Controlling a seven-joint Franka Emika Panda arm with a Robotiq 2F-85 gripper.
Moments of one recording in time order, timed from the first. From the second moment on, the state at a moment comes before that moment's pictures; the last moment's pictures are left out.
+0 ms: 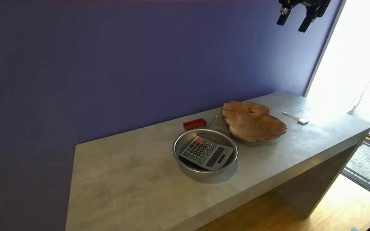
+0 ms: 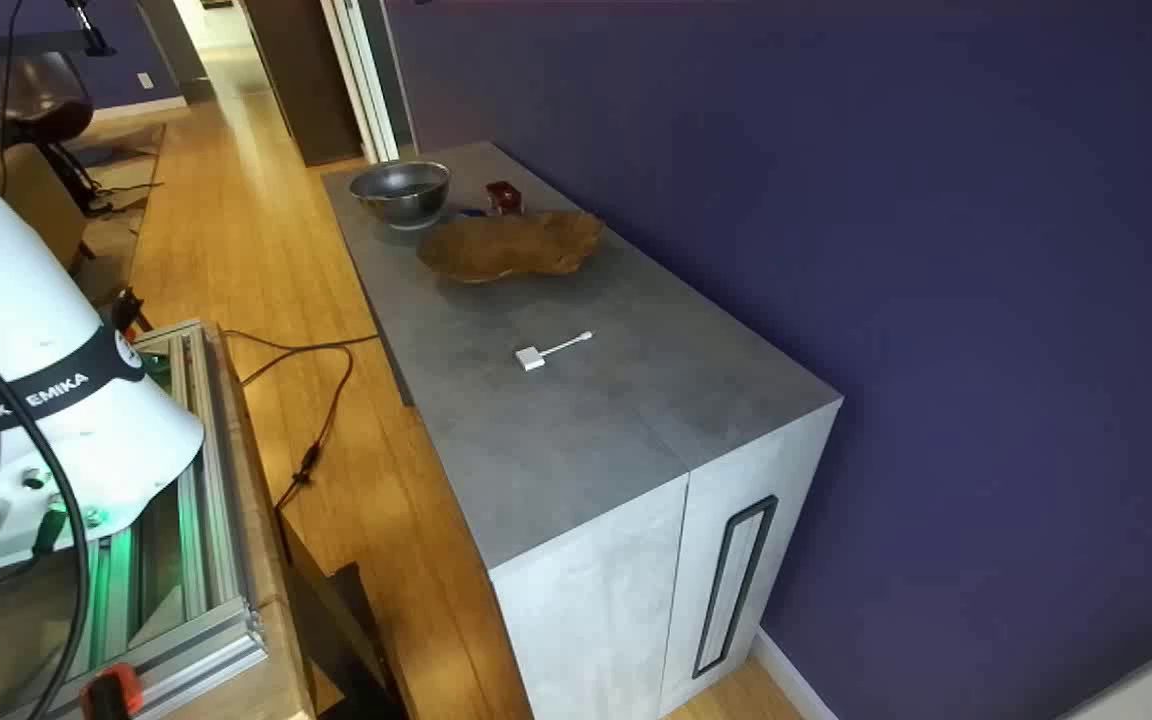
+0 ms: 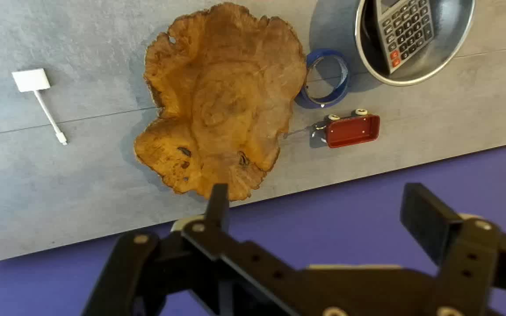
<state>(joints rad) 0.12 -0.34 0.24 -2.33 0.25 2.23 0.44</state>
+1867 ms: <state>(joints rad) -0.16 -0.10 0.09 -2.55 -0.28 2.44 0.54</state>
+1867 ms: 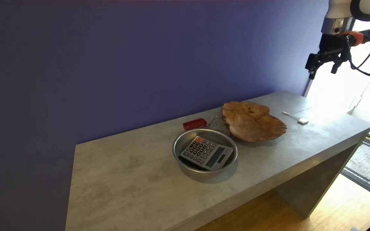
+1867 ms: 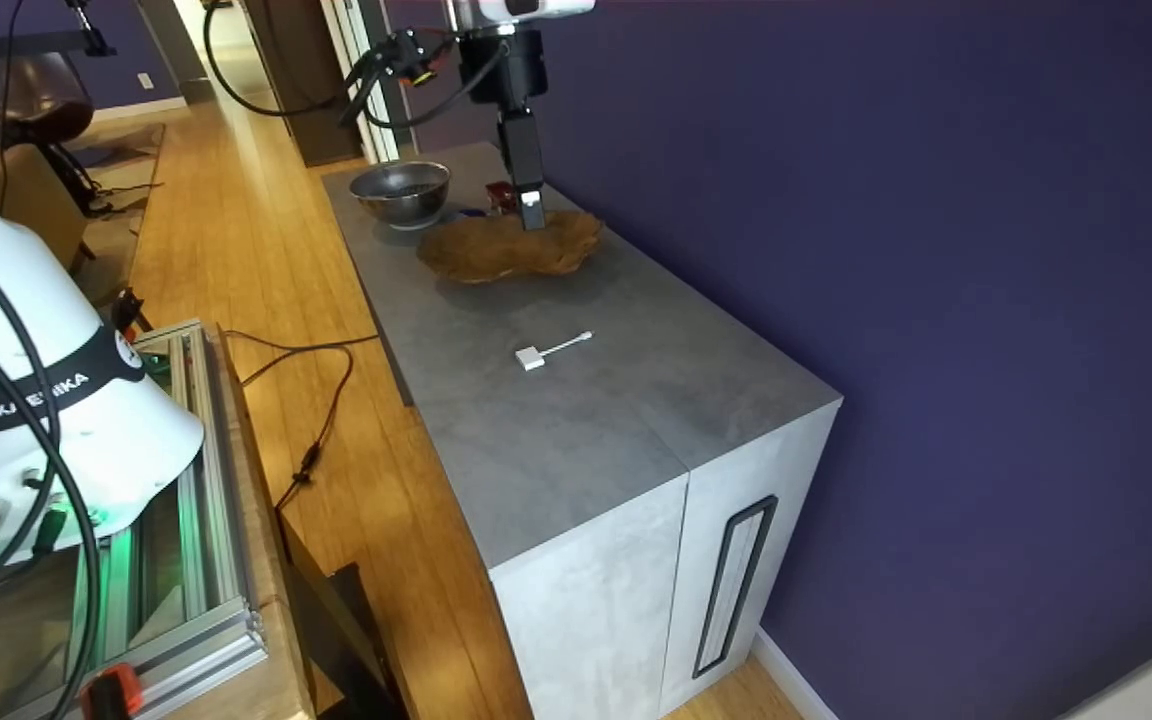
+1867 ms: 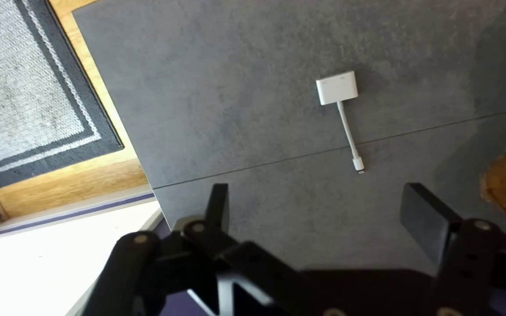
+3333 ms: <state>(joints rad) -0.06 0.20 -0.04 -2.62 -0.26 2.77 0.38</state>
